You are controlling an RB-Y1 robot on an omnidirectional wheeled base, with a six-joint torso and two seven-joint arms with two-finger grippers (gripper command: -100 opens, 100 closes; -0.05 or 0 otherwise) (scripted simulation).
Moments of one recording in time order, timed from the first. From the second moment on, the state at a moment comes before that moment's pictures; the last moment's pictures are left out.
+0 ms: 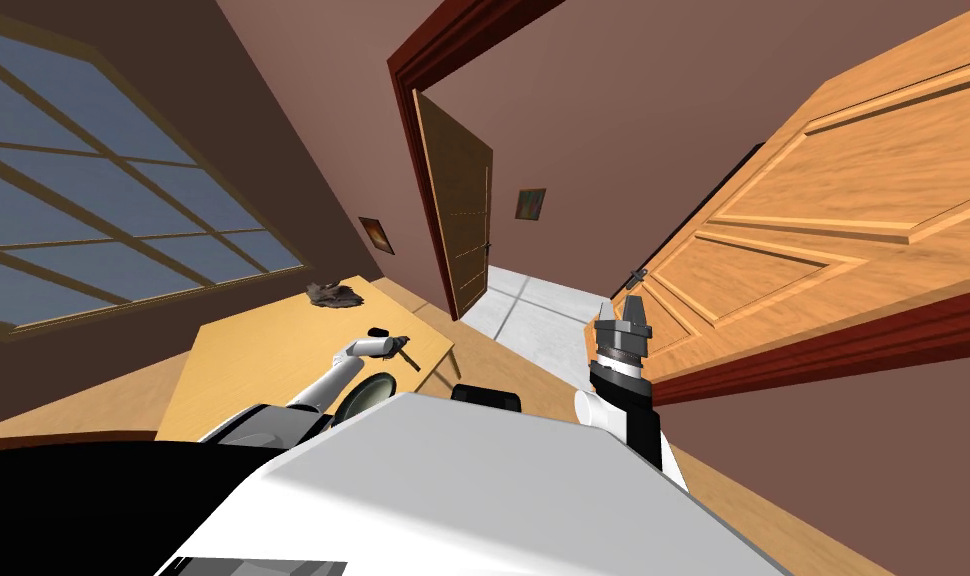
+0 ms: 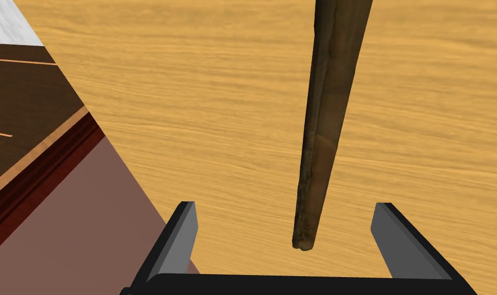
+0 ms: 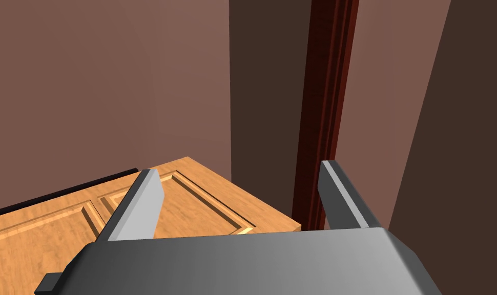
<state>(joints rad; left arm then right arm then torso) -0.03 0.67 0.00 -1.05 0.58 0.76 -0.66 0.52 0.01 -0.07 -2.28 -0.02 -0.48 0.13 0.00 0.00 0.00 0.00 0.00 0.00</state>
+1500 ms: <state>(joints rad) -0.17 0.69 0.00 -0.73 0.73 1.05 -0.82 0.52 0.01 -0.07 -2.28 -0.02 -0.48 0.13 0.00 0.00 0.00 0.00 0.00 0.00</state>
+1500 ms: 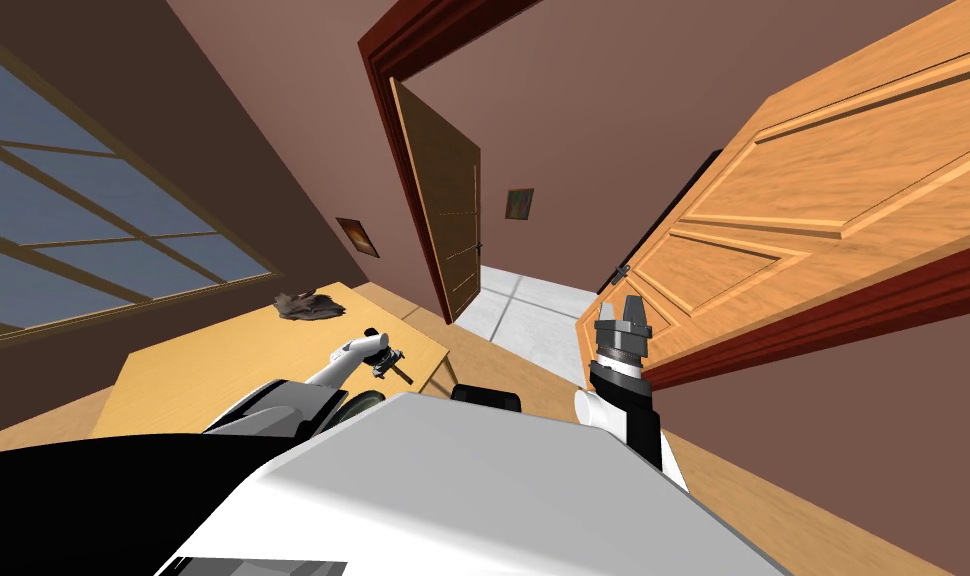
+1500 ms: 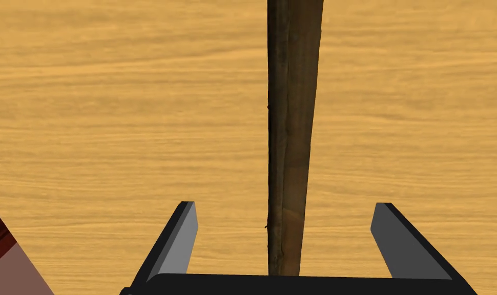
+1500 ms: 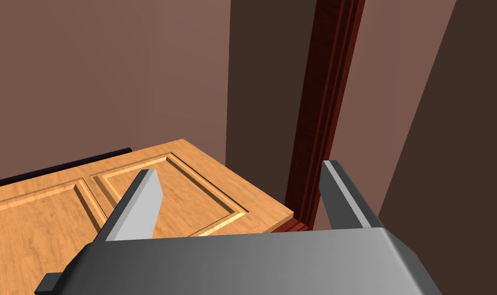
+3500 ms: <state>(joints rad) -0.17 0.70 0.00 -0.70 0.76 1.04 -0.77 0.52 0.01 -0.07 -2.28 -0.02 -0.48 0.13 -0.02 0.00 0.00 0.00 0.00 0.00</state>
